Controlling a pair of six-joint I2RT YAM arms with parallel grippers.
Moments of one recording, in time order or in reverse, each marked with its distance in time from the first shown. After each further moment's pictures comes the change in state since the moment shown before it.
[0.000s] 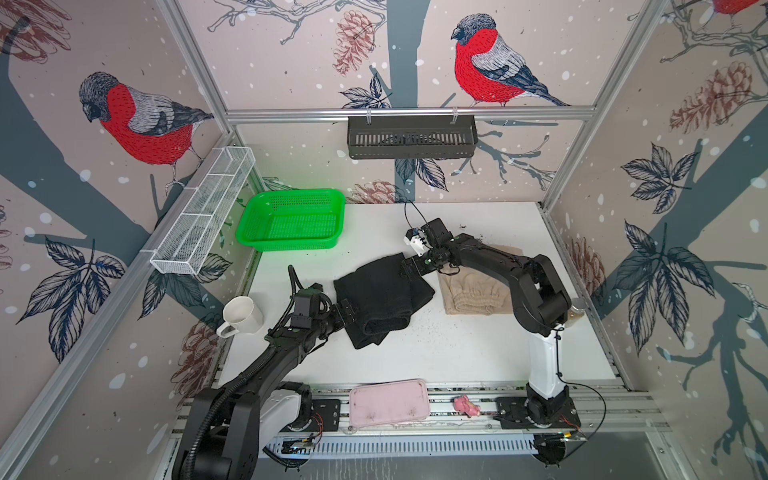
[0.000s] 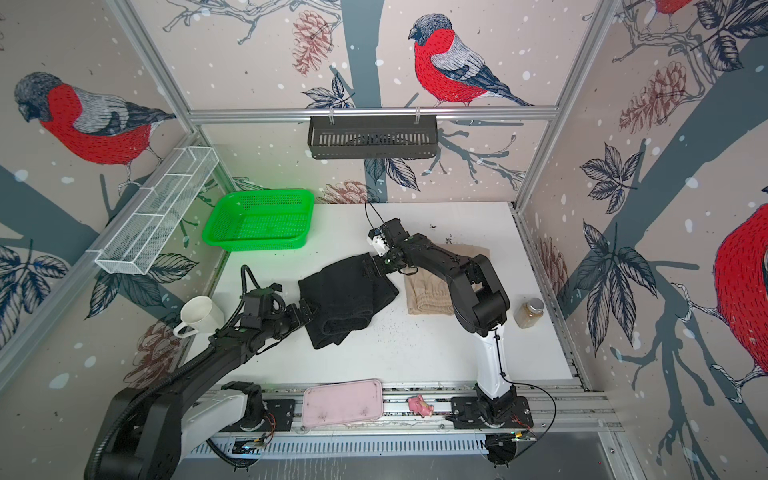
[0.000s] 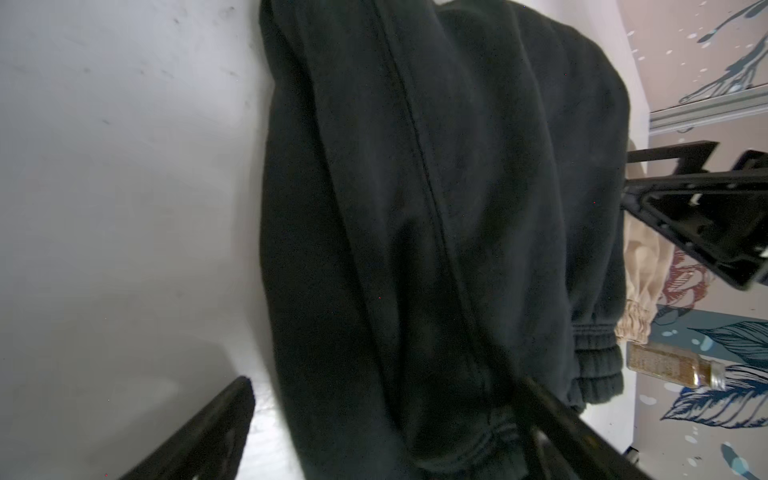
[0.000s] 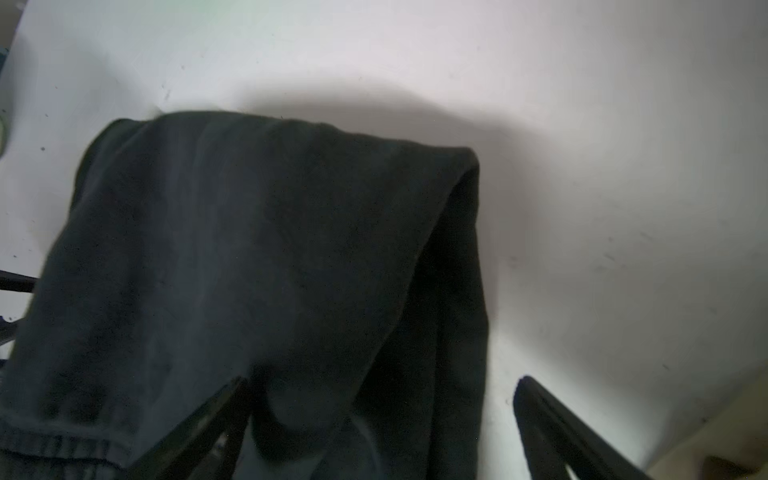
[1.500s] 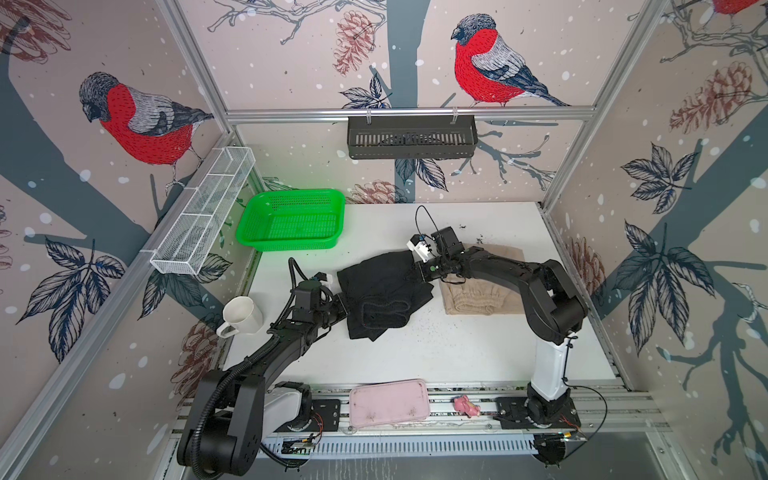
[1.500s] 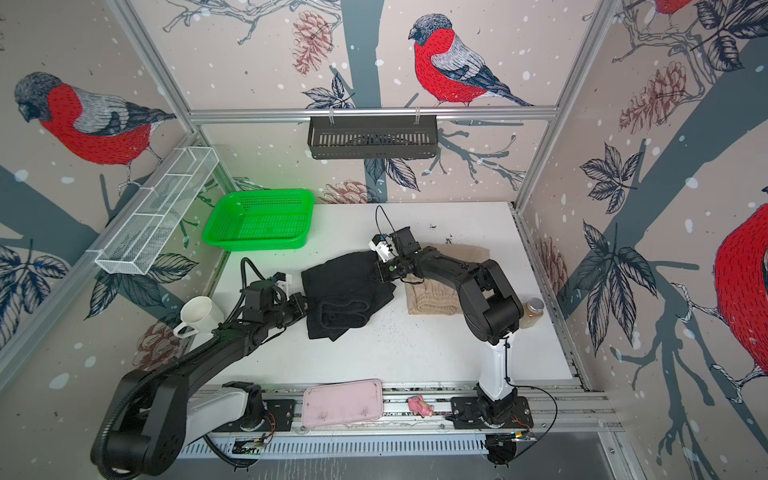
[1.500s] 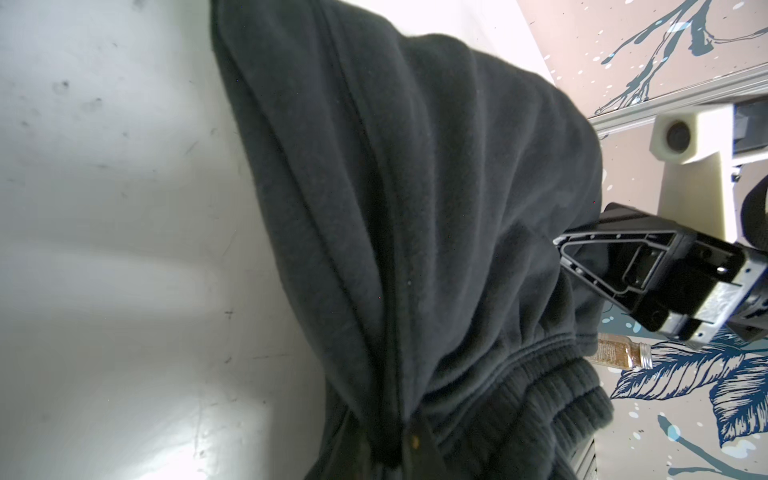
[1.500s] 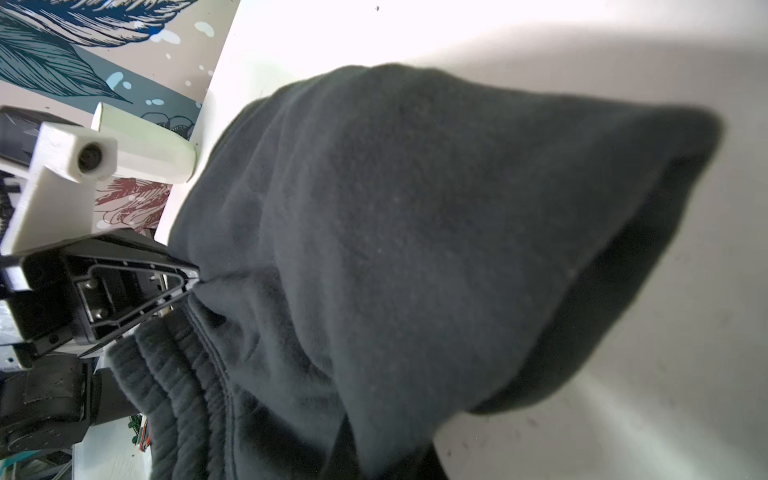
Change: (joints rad) left arm 0.000 0.106 0.073 0.128 0.059 -0.006; right arm -0.013 -0.129 -0.262 0.275 -0.269 0.174
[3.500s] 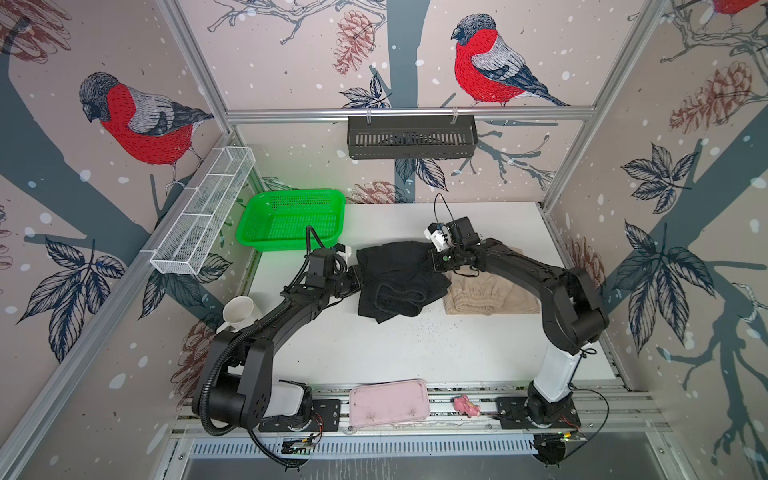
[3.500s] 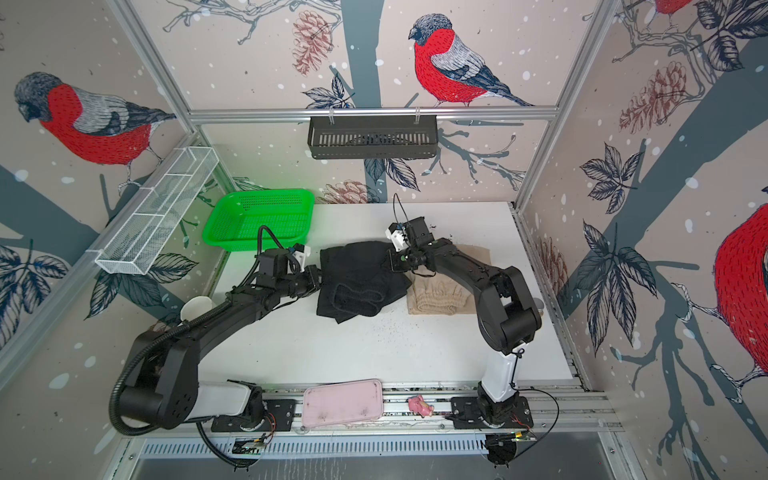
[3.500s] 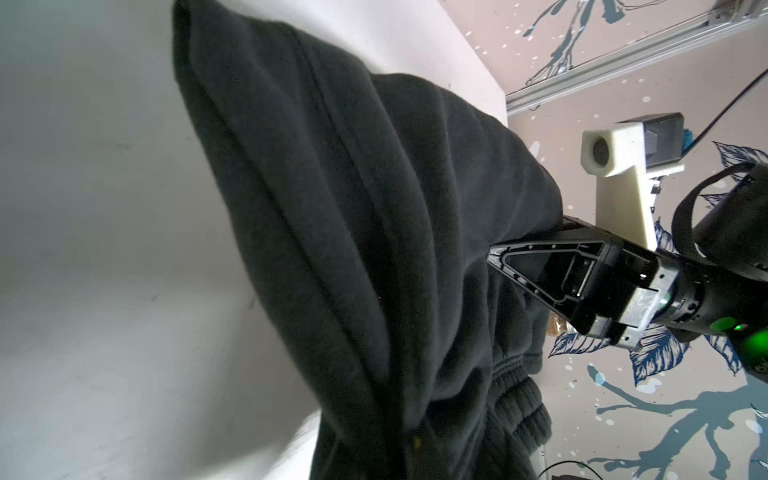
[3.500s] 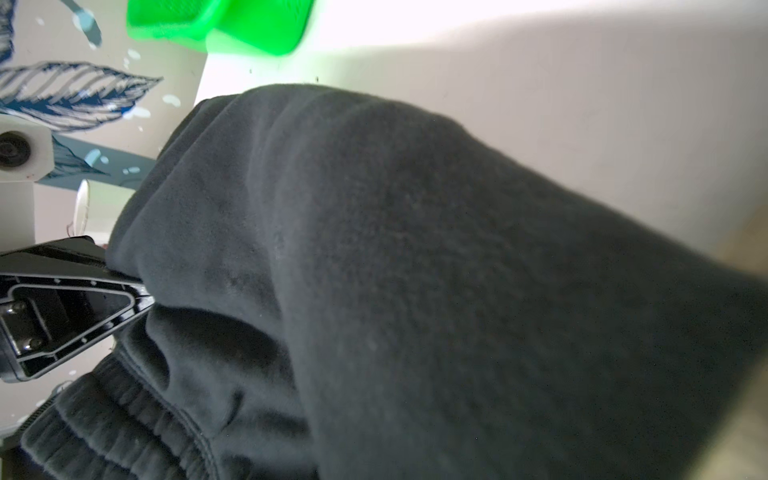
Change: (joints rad) left arm -0.111 0.231 0.398 -0.103 0.123 0.000; right arm -0.086 -0.154 0.044 -0.174 0.117 0.077
